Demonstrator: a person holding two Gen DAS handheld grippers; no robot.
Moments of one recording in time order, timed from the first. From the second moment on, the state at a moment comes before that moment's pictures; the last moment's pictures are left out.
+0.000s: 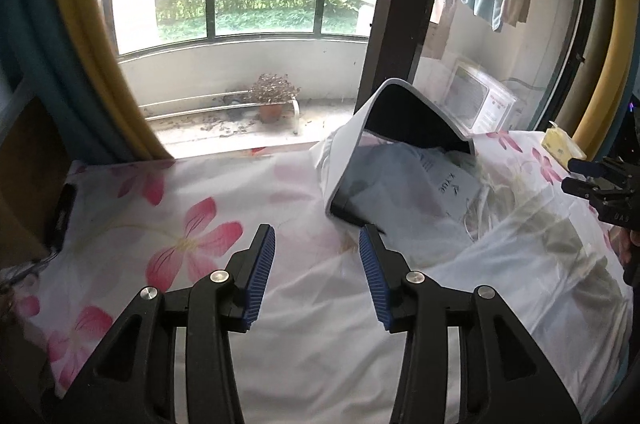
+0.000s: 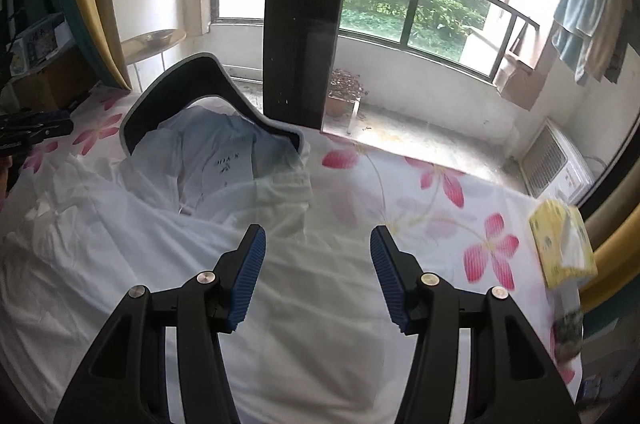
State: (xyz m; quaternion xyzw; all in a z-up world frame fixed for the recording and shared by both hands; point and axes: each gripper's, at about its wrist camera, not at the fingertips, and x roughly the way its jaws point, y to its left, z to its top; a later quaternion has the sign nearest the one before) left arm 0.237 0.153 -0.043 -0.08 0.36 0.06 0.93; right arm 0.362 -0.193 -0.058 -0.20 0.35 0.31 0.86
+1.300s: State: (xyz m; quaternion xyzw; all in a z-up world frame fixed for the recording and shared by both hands) left arm 0.303 0.179 -0.083 -0.12 0.39 0.06 0.91; right arm 0.408 -0.089 -0.084 -0.34 0.27 0.36 0.83
